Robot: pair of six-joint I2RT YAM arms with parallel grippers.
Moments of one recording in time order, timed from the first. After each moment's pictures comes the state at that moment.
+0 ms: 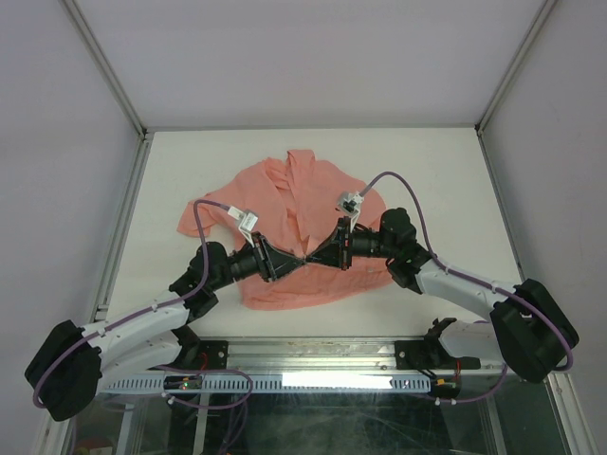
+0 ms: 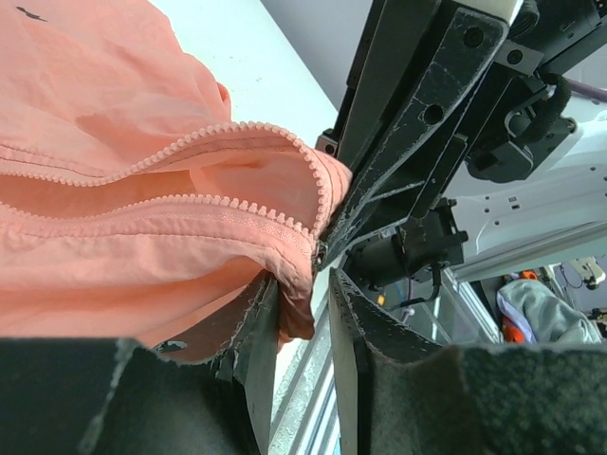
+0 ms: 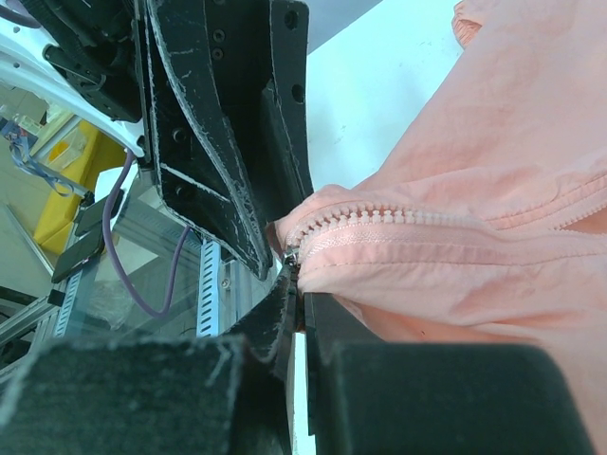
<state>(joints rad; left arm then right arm) -0.74 0.92 0.30 0.59 0.37 -0.79 0.67 1.22 0.52 0.59 -0.81 0.50</state>
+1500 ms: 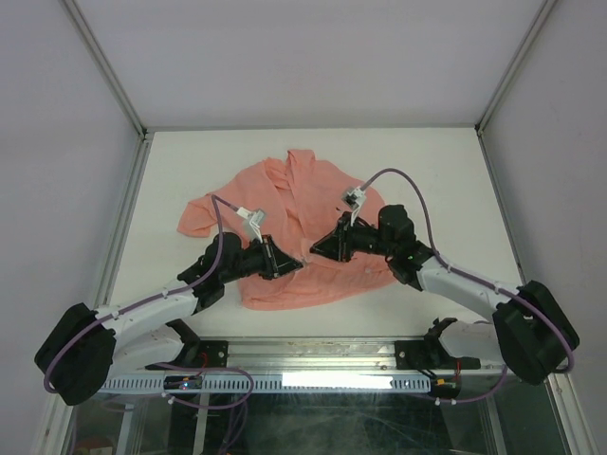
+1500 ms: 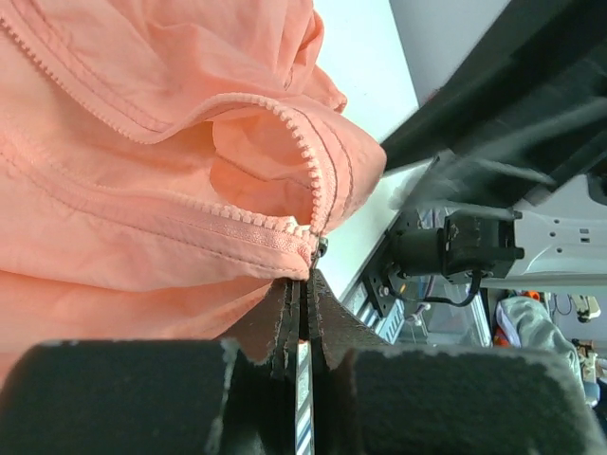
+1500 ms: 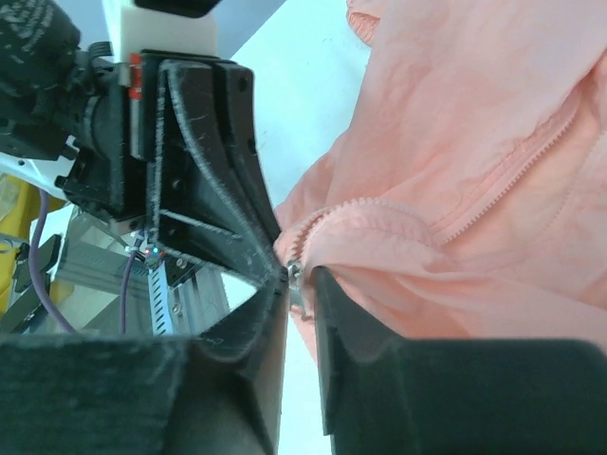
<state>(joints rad) -0.71 1.04 0.36 0.40 0.34 -0.86 0.65 1.25 0.56 0.46 -0.65 0.46</state>
